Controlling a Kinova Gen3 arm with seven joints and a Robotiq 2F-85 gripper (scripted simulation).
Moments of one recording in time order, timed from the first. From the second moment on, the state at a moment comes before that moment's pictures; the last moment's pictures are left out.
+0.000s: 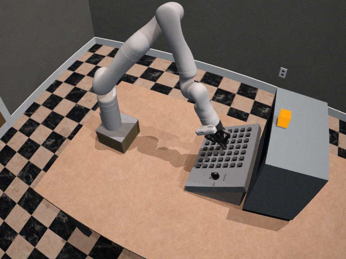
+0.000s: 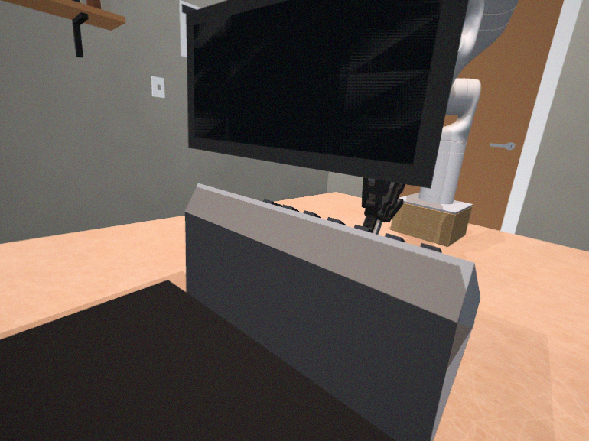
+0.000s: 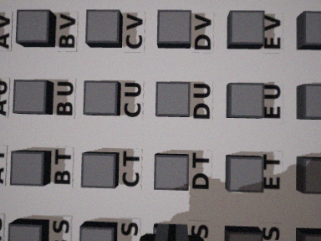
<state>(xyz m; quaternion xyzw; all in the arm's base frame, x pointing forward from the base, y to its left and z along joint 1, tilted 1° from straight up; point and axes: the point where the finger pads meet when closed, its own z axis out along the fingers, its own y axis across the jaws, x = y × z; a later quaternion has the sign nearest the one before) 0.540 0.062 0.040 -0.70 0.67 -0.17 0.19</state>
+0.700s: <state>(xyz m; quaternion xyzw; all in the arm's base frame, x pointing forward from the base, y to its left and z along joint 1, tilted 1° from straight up) 0.531 0.062 0.057 -0.70 0.67 -0.17 0.19</state>
